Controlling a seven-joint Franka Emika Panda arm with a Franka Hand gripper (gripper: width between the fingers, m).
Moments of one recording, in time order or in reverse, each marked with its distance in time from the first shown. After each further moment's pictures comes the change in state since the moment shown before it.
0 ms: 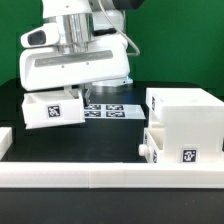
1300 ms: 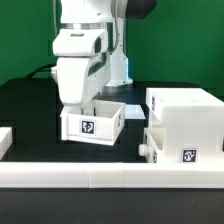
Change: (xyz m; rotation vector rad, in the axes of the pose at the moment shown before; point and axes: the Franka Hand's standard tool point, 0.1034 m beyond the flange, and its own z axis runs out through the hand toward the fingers) arm 0.033 -0.007 0.010 -0.024 -0.099 -1.091
